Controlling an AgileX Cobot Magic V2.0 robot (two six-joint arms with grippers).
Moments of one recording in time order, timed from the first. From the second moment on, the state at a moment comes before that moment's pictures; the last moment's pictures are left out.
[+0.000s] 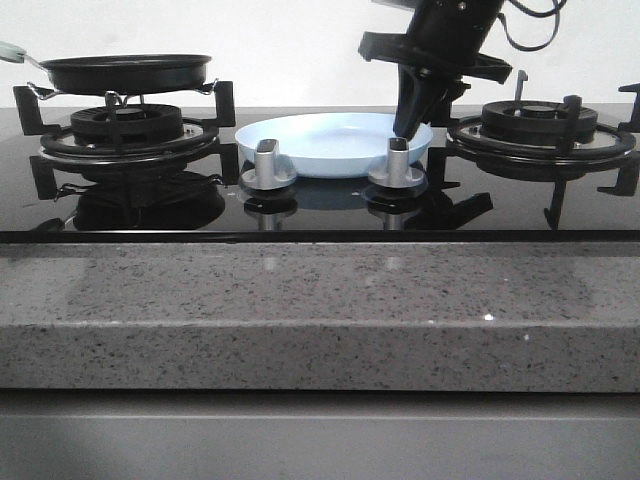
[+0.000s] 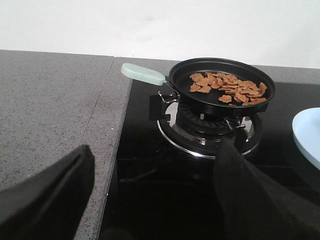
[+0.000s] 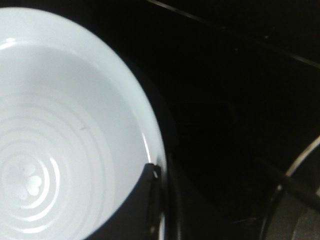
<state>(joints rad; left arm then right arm) -0.02 0.70 -0.58 -0.14 0.22 0.07 0.23 2.28 -2.29 0.26 1.22 -0.14</state>
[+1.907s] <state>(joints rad) -0.02 0.77 -0.63 -0.47 0.23 0.07 0.24 1.75 -1.54 0.44 0.92 -0.22</state>
